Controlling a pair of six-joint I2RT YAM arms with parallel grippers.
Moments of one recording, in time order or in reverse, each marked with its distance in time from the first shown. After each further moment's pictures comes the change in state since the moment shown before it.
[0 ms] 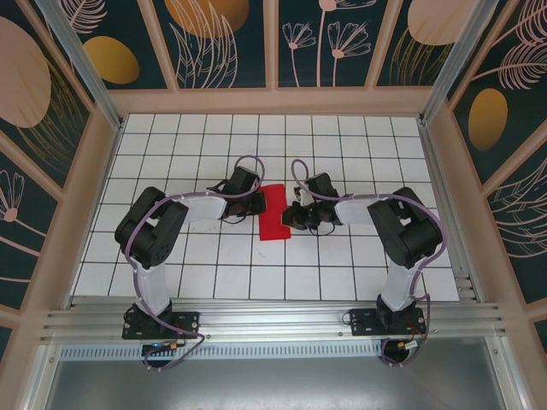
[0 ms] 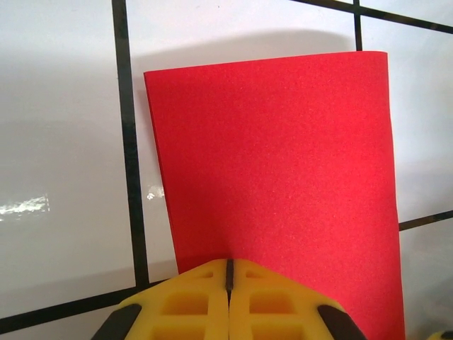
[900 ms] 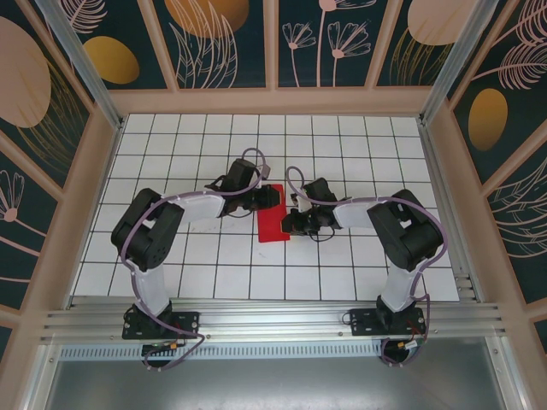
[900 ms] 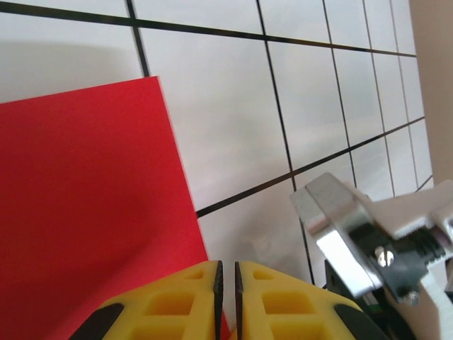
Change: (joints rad) left arm 0.004 -0.015 0.028 0.140 0.327 -0.040; right arm 0.024 -0.012 -0.016 -0.045 0.012 -0.104
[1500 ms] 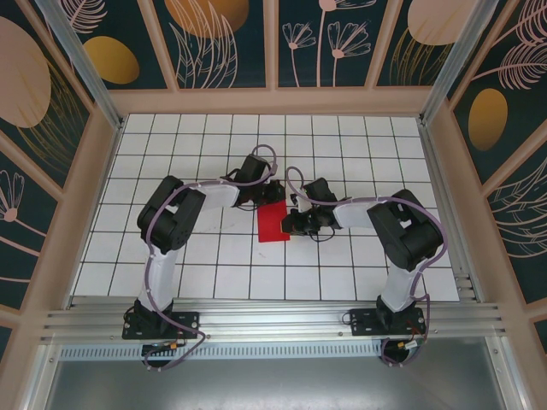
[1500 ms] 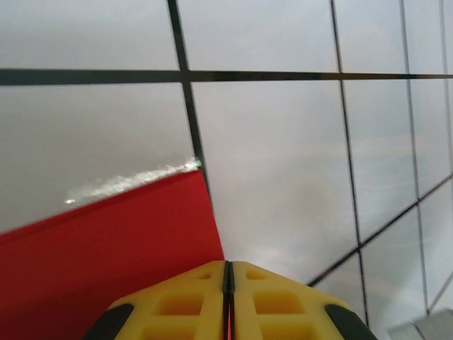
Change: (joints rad) left arm 0.000 0.227 0.218 -0.076 -0.077 0.008; right arm 0.000 0.000 0.000 0.000 -0.004 -0.011
